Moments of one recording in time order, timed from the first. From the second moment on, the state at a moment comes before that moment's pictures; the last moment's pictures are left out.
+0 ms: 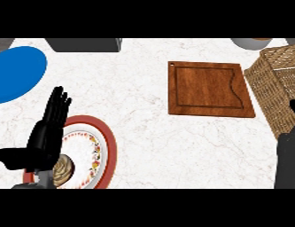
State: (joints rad) left arm 0.00 0.13 -0.11 -1.66 0.10 0.21 -0.02; right arm -0.41 -0.02 -0.57 -1.44 1.54 -0.32 1.02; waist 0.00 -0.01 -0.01
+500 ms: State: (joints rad) left arm -0.01 0.13 -0.08 -1.68 0.09 0.19 0.01; right arm -0.35 -0.05 -0.55 -1.48 1.49 -0.46 0.97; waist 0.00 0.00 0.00
